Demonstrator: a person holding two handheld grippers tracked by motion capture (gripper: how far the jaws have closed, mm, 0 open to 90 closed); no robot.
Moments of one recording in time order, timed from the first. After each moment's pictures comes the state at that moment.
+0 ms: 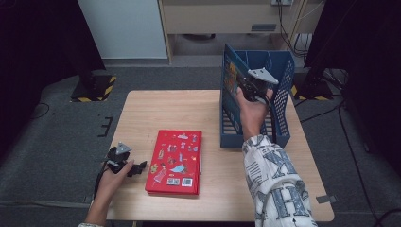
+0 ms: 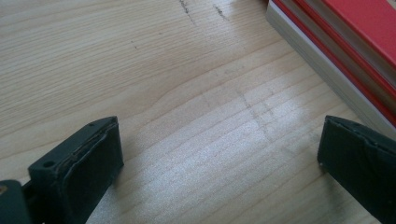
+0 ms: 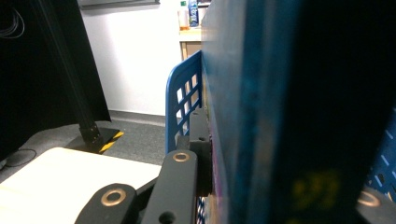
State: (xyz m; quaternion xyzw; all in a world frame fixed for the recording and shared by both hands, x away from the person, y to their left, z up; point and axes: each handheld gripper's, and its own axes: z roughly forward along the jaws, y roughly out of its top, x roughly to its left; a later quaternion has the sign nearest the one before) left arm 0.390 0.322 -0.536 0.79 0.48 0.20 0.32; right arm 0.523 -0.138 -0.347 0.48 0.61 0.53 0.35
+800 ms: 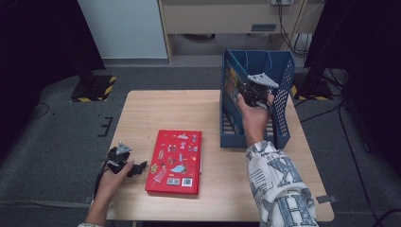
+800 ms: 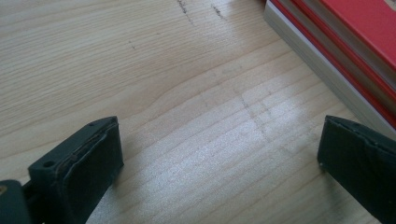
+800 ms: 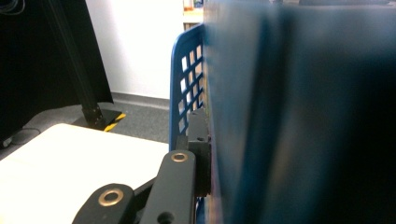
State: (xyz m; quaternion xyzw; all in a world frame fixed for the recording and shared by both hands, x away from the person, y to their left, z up) left arm 0.389 0.321 -0.537 0.79 0.48 0.20 0.32; right arm 0.510 -0.141 -0.354 0.49 0.63 0.50 0.33
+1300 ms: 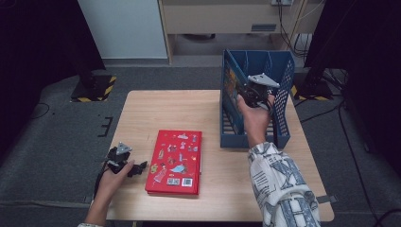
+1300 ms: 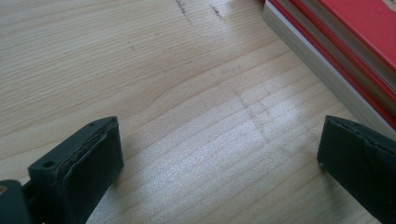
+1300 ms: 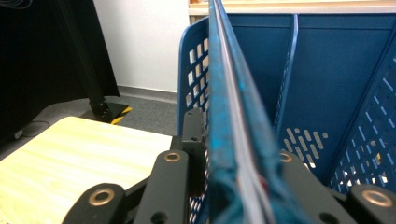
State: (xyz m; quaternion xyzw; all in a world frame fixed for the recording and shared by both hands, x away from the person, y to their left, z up) left arm 0.389 0.321 -0.537 0.79 0.48 0.19 0.32; right arm 0.505 -0.142 -0.349 0.48 0.64 0.50 0.32
